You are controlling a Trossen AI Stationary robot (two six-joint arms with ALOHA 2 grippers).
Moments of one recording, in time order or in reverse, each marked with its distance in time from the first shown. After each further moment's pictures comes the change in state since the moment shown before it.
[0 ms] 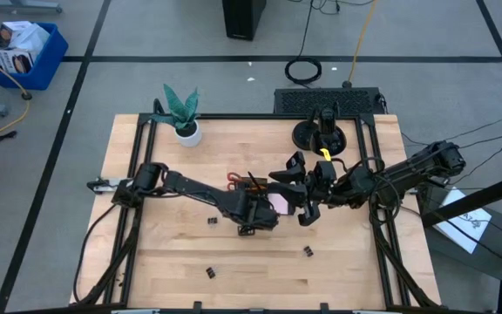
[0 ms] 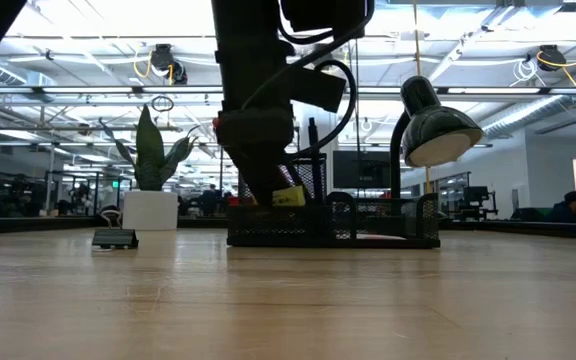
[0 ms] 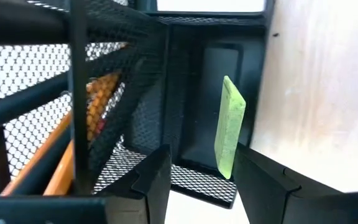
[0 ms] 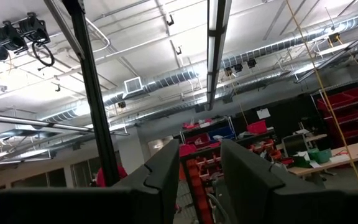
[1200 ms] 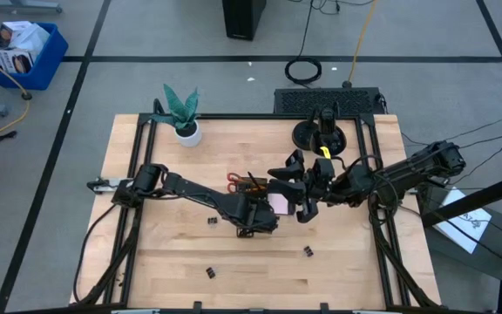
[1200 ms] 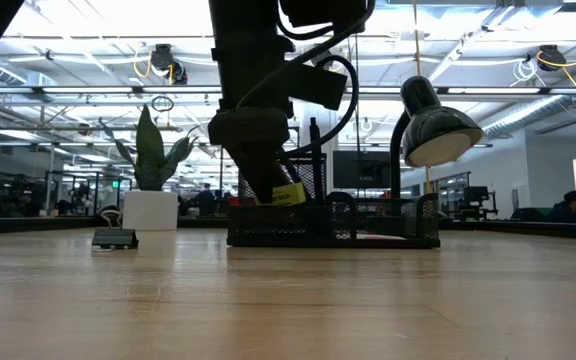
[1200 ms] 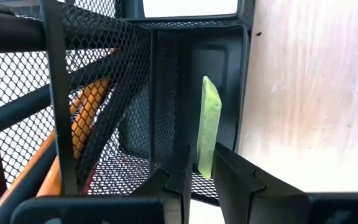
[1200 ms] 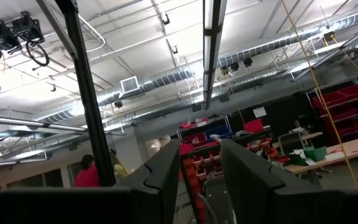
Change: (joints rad) left arm -0.021 0.002 0.001 0.001 -0.005 0.033; right arm -0.018 0.000 0.000 -0.008 0.000 0.016
